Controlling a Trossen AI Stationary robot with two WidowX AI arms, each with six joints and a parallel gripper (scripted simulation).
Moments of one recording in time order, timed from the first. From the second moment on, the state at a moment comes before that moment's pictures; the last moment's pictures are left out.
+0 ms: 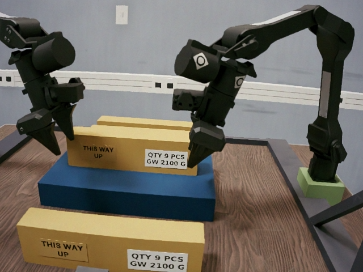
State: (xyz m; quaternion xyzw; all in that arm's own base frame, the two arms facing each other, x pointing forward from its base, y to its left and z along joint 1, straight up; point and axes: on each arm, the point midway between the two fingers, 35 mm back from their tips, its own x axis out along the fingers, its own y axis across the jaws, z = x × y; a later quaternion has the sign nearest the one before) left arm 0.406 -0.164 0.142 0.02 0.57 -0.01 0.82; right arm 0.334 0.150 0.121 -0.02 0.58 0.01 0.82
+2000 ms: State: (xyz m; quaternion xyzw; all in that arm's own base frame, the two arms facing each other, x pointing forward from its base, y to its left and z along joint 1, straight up) left arm 0.405 -0.284 0.115 0.02 0.56 -0.01 0.83; right arm 0.325 0.269 0.093 -0.03 0.57 0.01 0.82
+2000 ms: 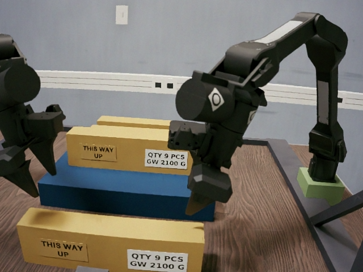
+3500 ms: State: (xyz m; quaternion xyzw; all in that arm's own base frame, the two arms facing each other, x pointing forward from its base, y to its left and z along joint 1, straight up) left arm 0.404 -0.329 0.105 0.02 0.56 -0.01 0.83; right arm 0.323 0.308 0.085 -0.02 0.57 0.02 0.82
